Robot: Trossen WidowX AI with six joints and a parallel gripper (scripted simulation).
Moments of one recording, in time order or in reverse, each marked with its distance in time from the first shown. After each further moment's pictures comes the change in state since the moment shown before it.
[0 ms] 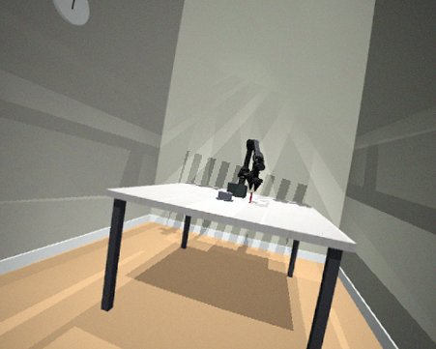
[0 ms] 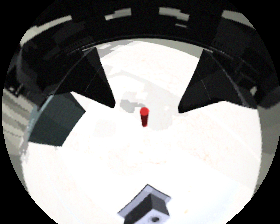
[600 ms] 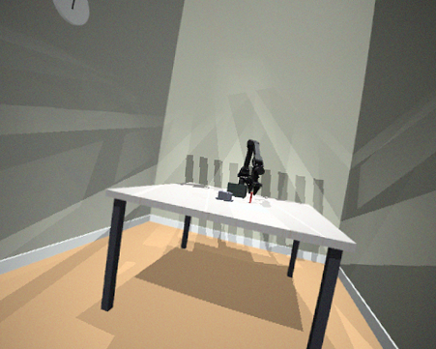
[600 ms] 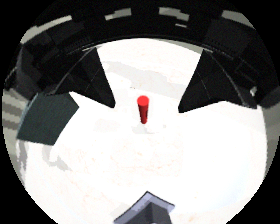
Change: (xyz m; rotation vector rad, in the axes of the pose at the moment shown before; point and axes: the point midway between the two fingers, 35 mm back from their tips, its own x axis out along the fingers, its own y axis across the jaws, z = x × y) arm 0.030 0.001 0.000 0.000 0.000 -0.001
